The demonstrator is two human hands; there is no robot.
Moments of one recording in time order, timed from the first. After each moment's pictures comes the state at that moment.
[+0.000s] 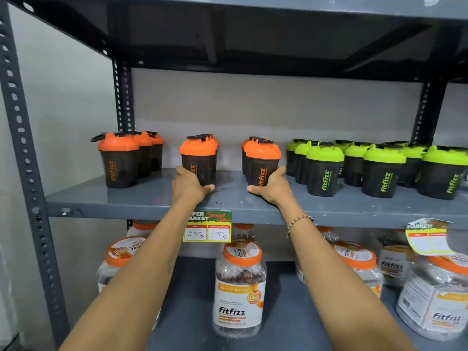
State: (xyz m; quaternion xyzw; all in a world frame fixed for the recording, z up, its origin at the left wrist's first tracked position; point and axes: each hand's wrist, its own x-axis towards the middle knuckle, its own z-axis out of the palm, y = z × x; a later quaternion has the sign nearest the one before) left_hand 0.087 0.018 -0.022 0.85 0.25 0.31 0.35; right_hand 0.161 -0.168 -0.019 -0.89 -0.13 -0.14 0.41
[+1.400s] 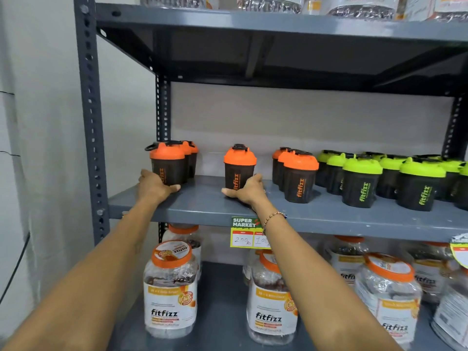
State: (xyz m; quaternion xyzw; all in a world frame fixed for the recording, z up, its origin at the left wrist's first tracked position) left_hand 0.029 0.191 -0.016 0.81 0.32 0.34 0.35; right_hand 0.114 -0.025 -0.010 -0.86 -0.16 -0.07 0.48
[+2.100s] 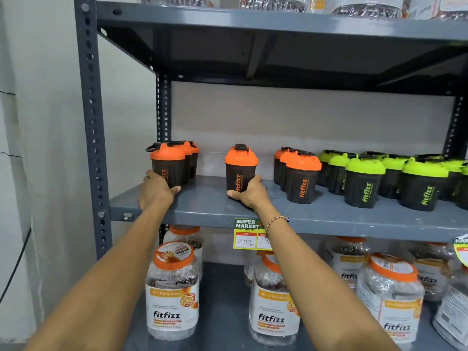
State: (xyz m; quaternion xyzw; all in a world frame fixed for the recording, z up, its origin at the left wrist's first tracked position) left_hand 0.030 0.182 -0.022 0.83 0.33 0.36 0.27; right_hand 0.121 -0.021 -0.016 -0.88 -0.17 -0.09 0.44
